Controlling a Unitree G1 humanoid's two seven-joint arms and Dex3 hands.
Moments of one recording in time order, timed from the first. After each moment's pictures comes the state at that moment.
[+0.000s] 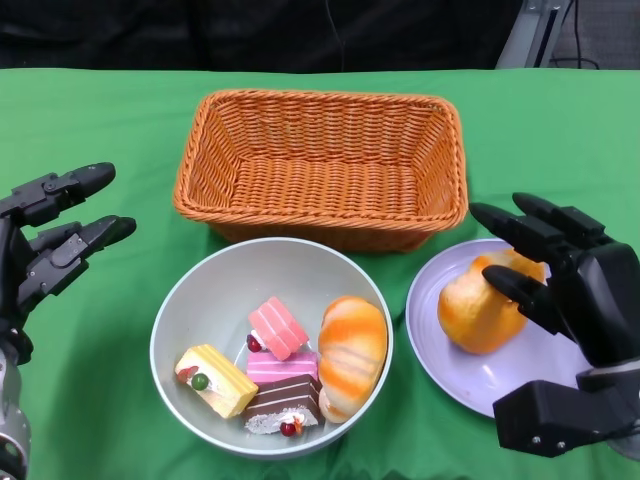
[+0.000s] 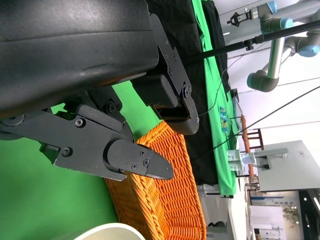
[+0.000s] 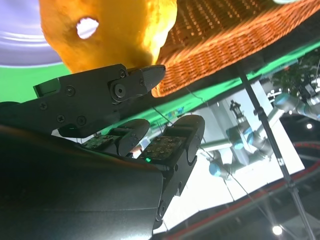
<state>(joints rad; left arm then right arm) -0.61 0.25 0.34 1.23 -0.16 -0.74 -0.40 -0.40 -0.31 0.29 0.74 -0.79 -0.64 -0.84</state>
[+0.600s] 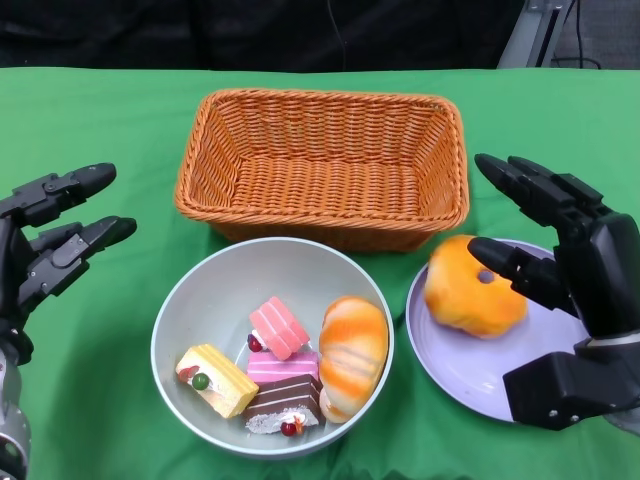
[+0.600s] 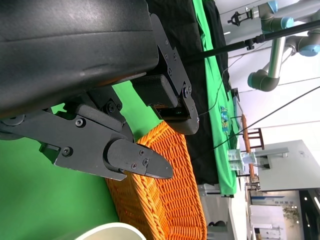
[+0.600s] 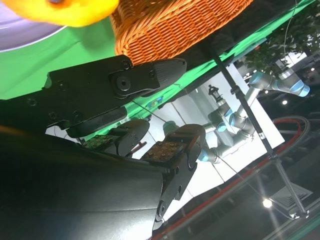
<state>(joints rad) -0.61 0.25 0.34 1.23 -0.16 -0.74 -0.41 -0.46 -0.30 0.28 0.76 -0.66 -0.76 -0.79</state>
